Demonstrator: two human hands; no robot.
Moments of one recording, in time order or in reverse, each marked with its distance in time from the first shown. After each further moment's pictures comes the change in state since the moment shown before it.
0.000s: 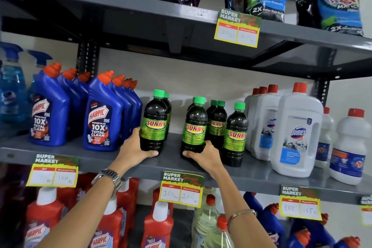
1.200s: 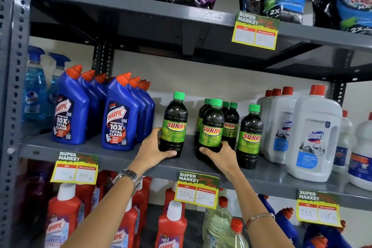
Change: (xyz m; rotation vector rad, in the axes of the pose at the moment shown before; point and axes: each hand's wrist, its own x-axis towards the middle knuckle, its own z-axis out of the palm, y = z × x) left_hand 0.000 -0.002 0.003 -0.106 -0.014 0.086; right_hand 0.000 0.001 0.000 -0.003 0.106 -0.022
